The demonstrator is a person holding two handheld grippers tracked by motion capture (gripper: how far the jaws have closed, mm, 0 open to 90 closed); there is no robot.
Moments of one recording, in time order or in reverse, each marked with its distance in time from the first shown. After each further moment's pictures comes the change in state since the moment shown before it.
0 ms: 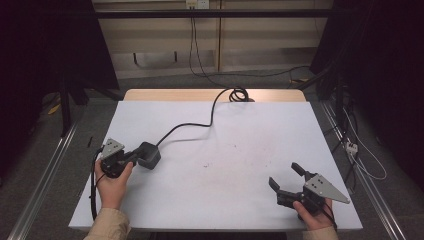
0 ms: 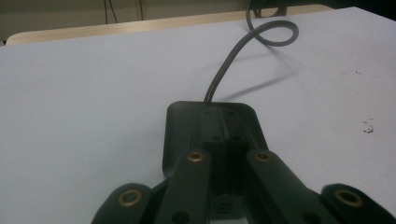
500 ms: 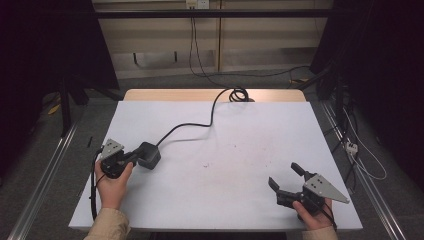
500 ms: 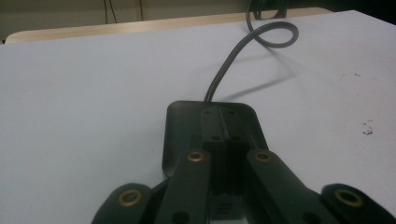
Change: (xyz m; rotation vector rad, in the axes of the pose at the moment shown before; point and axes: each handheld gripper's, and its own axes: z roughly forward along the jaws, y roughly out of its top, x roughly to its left) left arm 0.001 -0.002 0.000 -0.012 -0.006 -0.017; right arm 0.000 0.000 0.001 0.002 0.000 0.001
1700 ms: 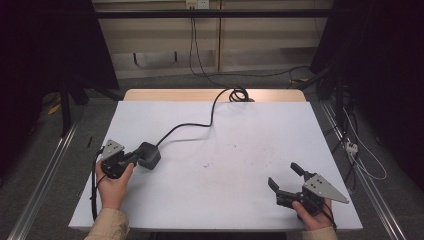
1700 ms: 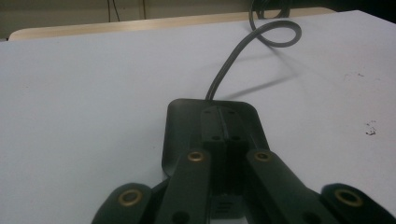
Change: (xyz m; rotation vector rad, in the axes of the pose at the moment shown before) left arm -0.001 -0.002 0.000 0.006 0.015 -0.001; right arm 0.001 0.000 0.000 -0.002 0.004 -0.003
